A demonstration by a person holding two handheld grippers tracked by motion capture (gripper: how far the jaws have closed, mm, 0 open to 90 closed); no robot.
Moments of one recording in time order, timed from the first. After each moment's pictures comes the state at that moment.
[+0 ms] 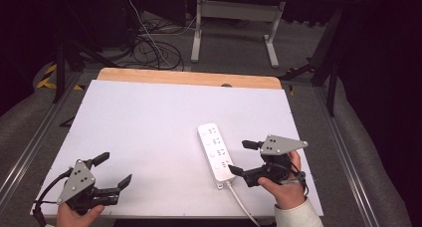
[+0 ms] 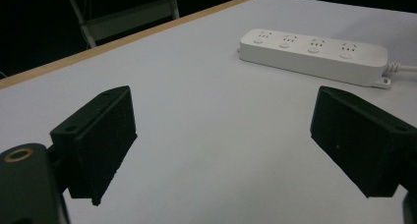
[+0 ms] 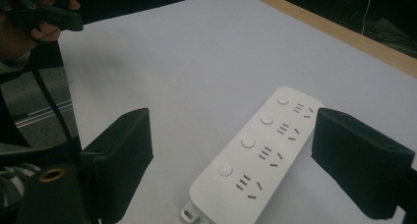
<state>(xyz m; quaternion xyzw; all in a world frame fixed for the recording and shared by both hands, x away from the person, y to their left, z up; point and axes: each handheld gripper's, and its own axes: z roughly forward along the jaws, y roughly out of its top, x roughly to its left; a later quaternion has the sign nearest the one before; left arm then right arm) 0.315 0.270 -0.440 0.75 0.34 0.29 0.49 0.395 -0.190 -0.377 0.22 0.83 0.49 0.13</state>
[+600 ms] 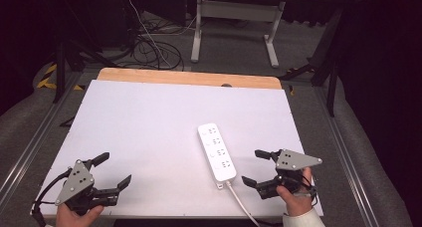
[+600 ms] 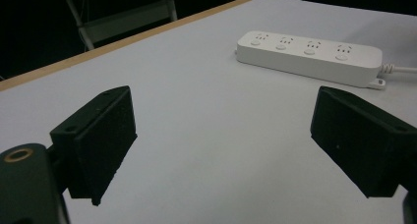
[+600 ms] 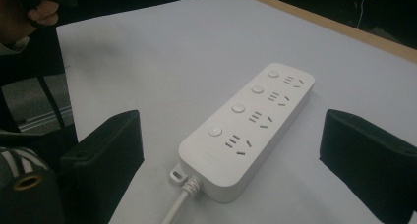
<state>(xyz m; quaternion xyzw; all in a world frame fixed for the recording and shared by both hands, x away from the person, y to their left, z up) 0.314 0.271 -0.438 0.75 0.33 0.29 0.49 0.385 -0.230 -0.417 0.22 0.82 0.52 0.14</state>
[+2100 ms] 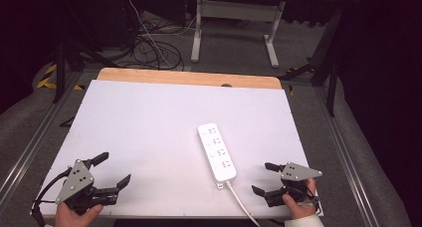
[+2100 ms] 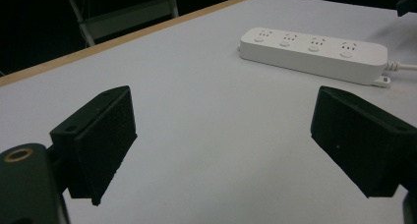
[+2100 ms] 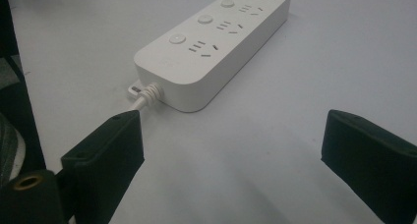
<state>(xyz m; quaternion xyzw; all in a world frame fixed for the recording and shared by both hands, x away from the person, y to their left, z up) 0.316 0.273 -0.440 0.75 0.34 0.29 0.49 0.384 -0.267 -0.479 0.26 0.83 0.48 0.14</state>
